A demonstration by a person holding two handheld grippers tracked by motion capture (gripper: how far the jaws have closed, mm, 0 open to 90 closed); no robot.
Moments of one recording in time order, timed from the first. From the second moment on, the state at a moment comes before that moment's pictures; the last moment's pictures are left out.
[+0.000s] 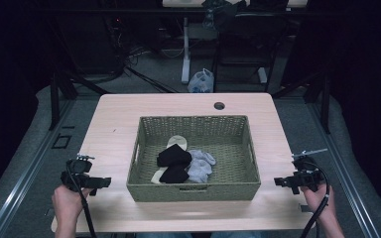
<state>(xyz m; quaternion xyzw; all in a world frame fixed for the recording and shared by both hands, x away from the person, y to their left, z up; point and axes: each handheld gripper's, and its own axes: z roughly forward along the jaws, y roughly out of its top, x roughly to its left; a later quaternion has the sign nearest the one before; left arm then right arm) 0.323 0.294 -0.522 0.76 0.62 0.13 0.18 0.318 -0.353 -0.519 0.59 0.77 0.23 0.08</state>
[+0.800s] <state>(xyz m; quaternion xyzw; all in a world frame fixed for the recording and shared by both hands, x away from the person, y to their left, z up) 0.323 0.275 -0.499 0.78 0.58 0.13 0.21 0.313 -0.354 -0.520 0.59 0.77 0.22 0.08</state>
